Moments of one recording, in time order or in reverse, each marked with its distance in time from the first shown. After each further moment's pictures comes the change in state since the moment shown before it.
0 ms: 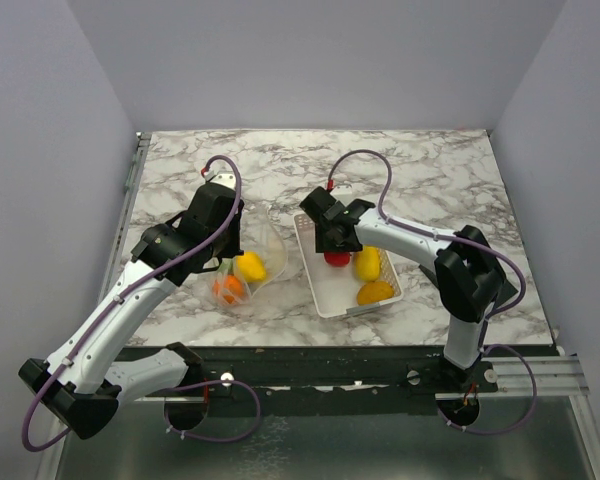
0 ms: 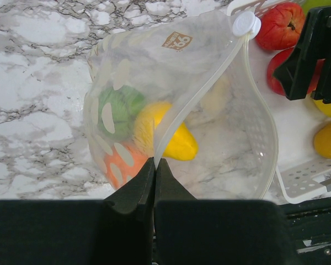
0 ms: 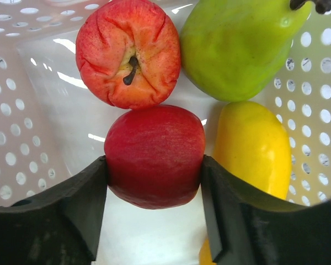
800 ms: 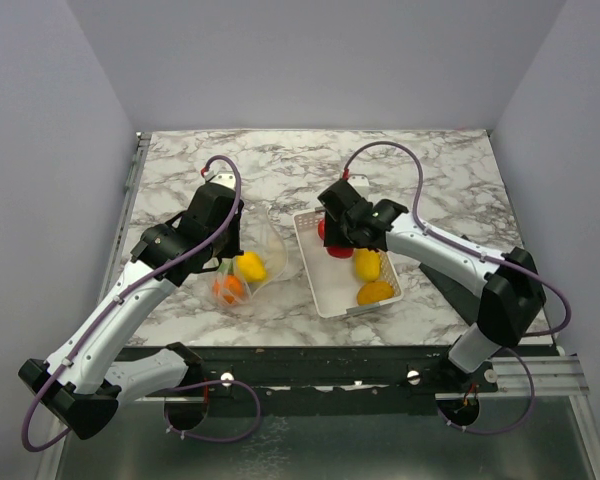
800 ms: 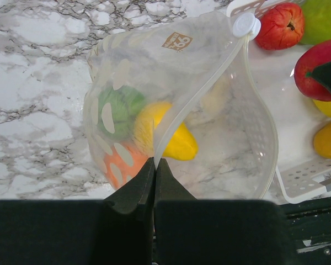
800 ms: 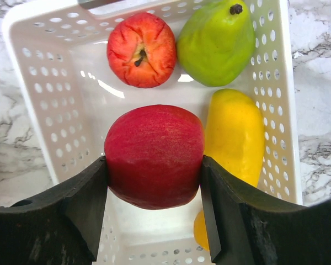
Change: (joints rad) left arm 0.000 -0.002 0.000 0.000 0.000 0.000; right arm -0.002 -0.241 -0.076 0.016 -0.038 -0.013
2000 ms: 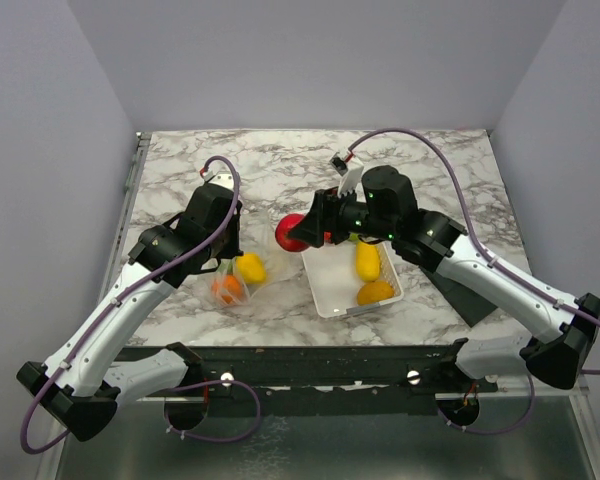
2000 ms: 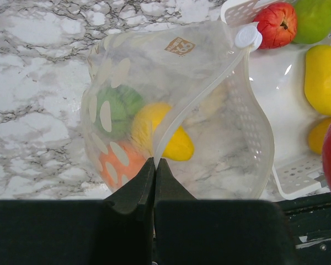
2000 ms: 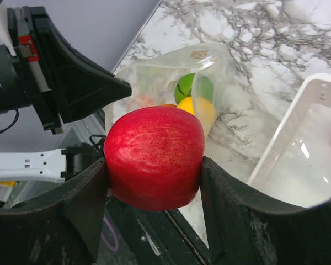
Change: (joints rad) left arm 0.000 -0.012 0.000 0.000 0.016 -0.003; right arm 0.043 -0.324 -0.032 0.348 -0.602 -0.156
